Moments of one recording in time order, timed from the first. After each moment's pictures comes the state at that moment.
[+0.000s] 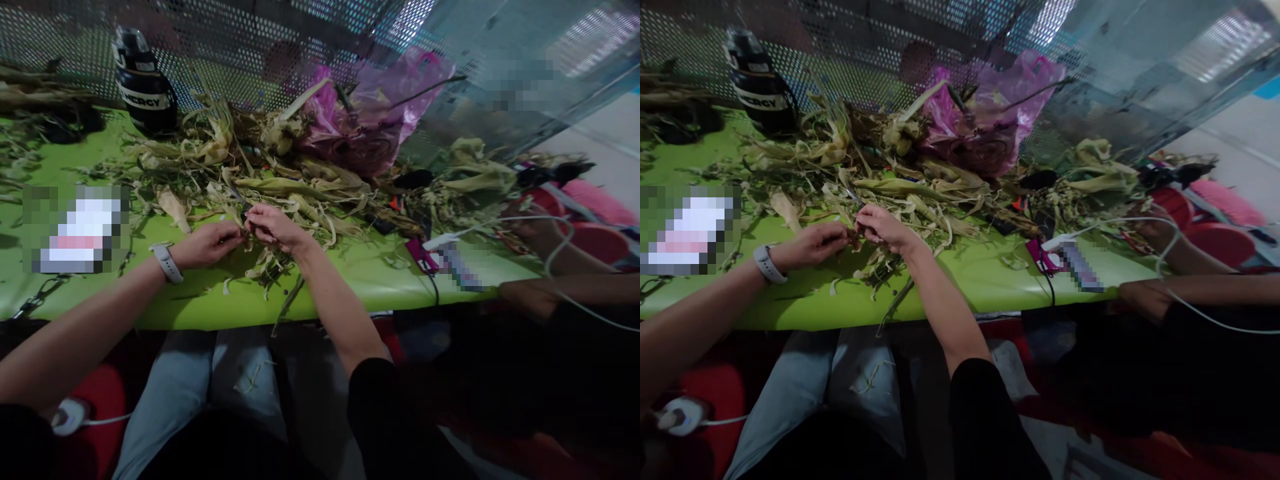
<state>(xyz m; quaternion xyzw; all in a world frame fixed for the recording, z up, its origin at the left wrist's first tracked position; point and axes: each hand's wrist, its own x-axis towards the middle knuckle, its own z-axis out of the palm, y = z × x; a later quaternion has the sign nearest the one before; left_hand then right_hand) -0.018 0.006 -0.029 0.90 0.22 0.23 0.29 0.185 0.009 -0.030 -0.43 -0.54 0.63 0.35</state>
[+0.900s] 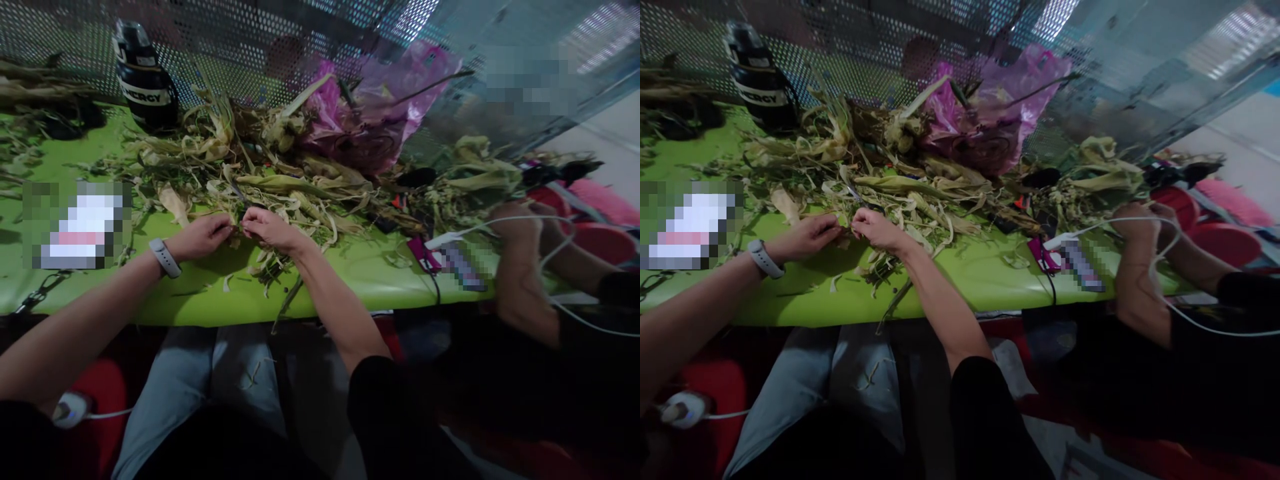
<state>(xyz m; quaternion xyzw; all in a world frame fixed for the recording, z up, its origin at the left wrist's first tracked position) -0.024 0.015 -0.029 0.86 0.36 0.20 0.31 0.173 -0.002 -0.023 -0.48 -0.61 0.55 0.29</state>
